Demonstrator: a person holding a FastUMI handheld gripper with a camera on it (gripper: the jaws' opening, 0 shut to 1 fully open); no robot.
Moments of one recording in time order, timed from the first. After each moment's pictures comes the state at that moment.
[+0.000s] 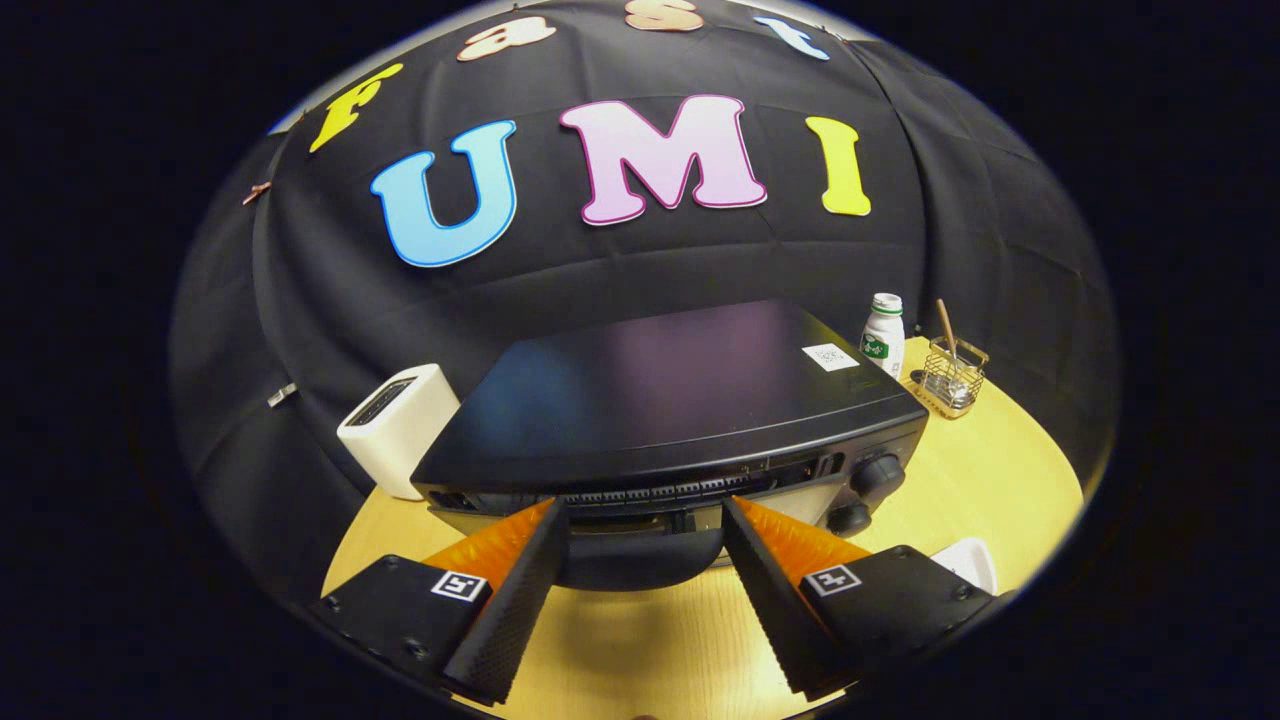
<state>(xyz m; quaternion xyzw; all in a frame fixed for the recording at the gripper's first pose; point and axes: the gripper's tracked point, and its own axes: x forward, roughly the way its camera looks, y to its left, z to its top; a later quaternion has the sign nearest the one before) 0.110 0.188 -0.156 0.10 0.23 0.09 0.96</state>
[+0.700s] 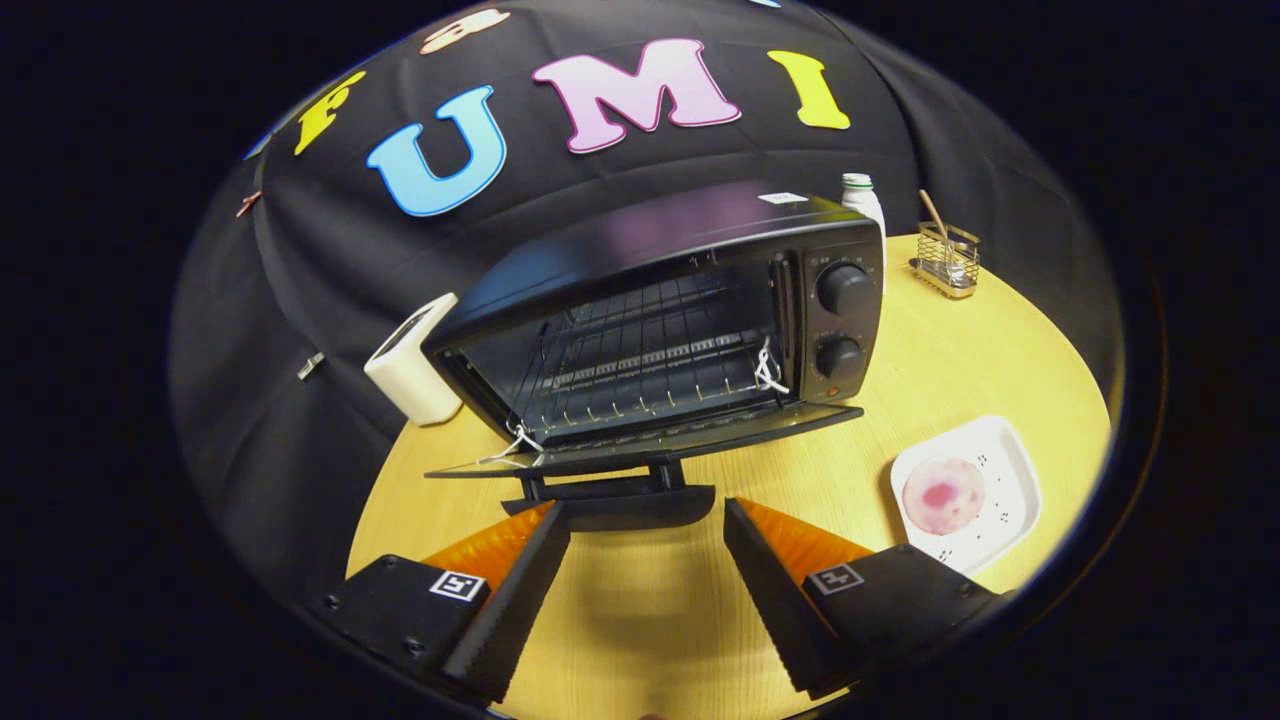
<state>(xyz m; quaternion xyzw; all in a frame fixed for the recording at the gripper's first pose) 0.022 0.179 -0.229 0.14 0.33 0.13 0.92</state>
